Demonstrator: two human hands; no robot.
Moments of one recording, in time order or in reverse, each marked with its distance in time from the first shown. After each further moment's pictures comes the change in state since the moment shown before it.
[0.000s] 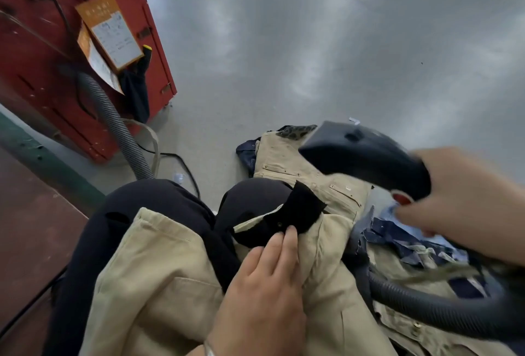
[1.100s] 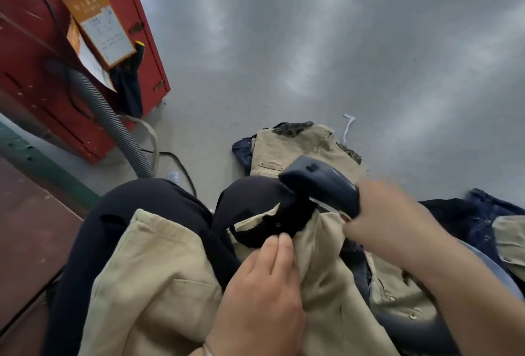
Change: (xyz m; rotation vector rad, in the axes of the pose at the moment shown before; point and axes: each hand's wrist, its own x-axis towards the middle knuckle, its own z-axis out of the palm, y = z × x) left_hand -0.004 0.000 0.000 0.018 0.038 0.008; right_hand 0.007 -0.027 0.060 -0.137 -0.147 0.134
